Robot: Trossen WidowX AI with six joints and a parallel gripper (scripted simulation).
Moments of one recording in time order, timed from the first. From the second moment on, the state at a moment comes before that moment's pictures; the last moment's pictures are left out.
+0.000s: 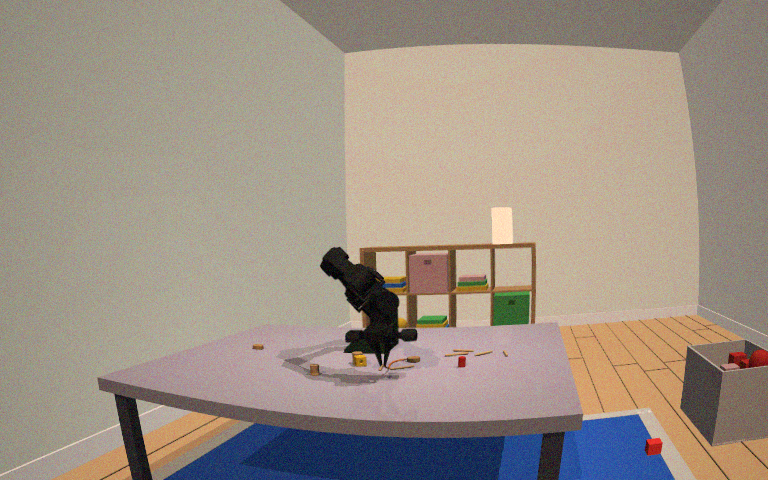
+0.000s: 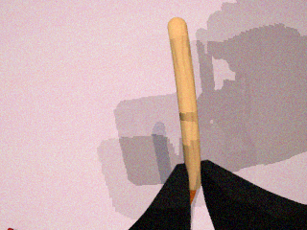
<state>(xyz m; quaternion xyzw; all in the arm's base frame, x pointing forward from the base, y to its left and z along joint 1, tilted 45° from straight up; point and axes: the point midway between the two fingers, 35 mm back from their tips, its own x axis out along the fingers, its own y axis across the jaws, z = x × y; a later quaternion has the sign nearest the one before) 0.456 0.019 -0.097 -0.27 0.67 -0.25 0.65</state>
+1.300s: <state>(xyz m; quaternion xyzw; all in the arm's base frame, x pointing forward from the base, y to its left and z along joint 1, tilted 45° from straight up) 0.455 0.006 -0.097 0.14 0.41 -0.58 0.69</state>
